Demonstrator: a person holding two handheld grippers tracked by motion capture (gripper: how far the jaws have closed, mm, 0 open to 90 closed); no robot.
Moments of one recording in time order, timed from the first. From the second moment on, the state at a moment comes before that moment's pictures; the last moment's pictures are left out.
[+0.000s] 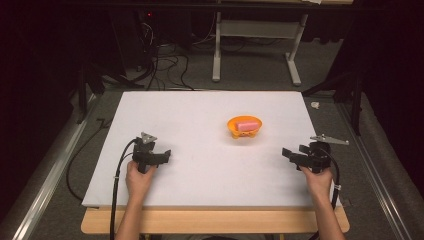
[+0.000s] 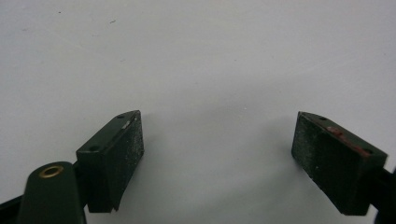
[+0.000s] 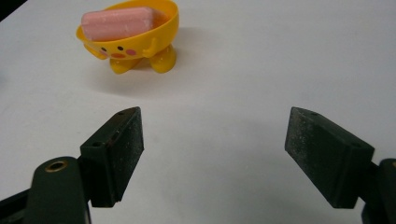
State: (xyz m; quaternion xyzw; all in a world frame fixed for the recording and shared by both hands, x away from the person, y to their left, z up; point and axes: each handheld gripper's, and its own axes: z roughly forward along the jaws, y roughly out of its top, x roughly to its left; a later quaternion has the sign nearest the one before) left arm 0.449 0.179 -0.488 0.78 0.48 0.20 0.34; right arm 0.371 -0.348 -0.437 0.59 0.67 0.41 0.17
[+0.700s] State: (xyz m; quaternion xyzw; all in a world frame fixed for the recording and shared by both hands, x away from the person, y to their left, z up) left arm 0.449 0.179 -0.488 0.78 0.48 0.21 0.34; right arm 0.375 -0.330 -0.465 0.59 0.70 0.37 0.18
